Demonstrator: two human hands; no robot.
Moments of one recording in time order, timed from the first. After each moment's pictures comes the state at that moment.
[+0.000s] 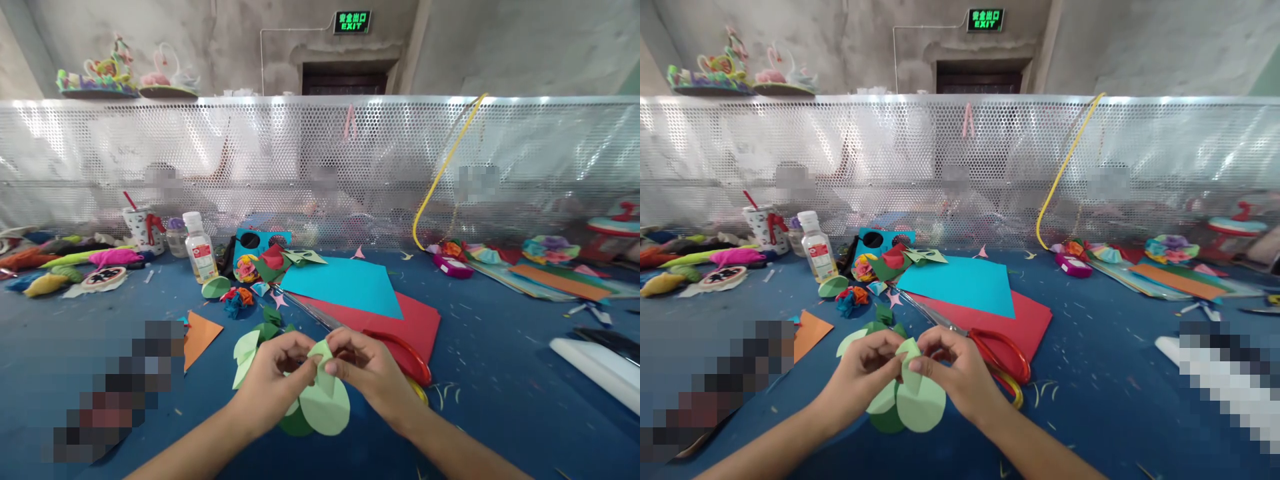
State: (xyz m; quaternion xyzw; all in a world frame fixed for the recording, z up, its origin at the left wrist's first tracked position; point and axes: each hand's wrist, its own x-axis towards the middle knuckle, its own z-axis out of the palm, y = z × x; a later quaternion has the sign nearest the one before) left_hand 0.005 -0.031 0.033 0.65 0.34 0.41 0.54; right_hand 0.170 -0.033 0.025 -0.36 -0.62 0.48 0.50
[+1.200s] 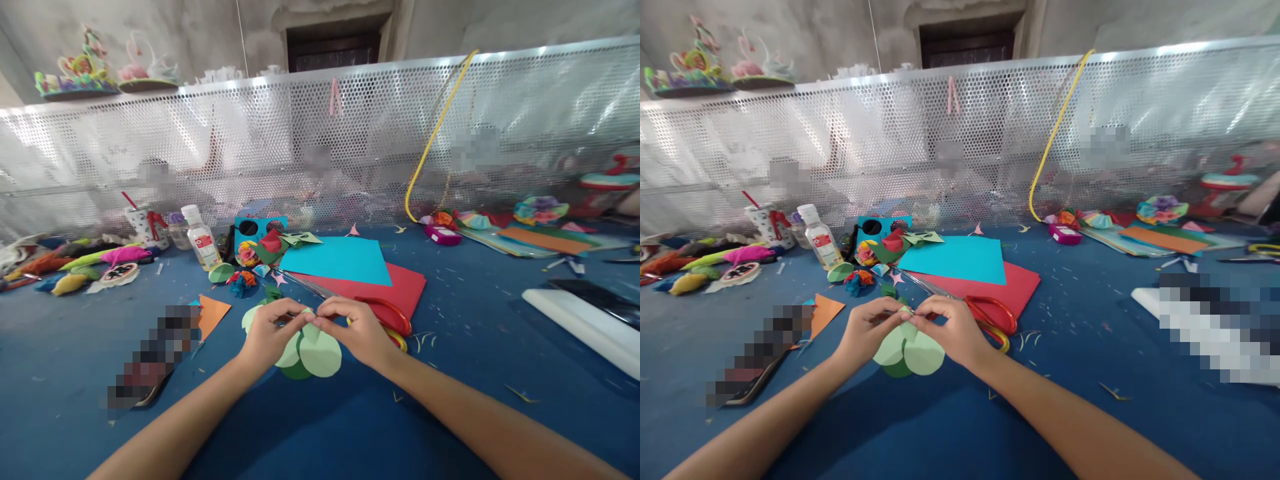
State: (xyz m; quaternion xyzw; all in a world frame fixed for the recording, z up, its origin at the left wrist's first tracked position) left_hand 0.002 -0.023 0.034 0.74 0.37 0.45 0.33; right_hand 0.173 -0.038 0.029 -0.36 -0.73 0.30 0.50
